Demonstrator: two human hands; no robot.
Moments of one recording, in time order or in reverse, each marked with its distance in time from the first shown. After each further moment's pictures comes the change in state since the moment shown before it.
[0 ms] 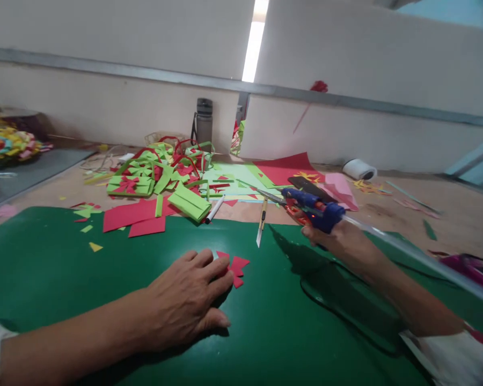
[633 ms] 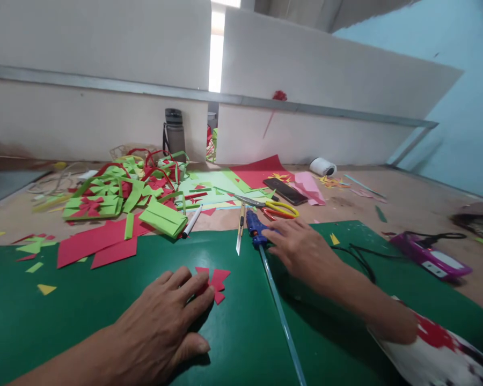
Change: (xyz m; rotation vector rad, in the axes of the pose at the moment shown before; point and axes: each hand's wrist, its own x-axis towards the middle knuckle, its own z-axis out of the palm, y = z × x) left_hand 0.003 -0.002 0.000 0.043 0.017 0.077; right_hand -0.020 -0.024 0.022 -0.817 -0.077 -0.390
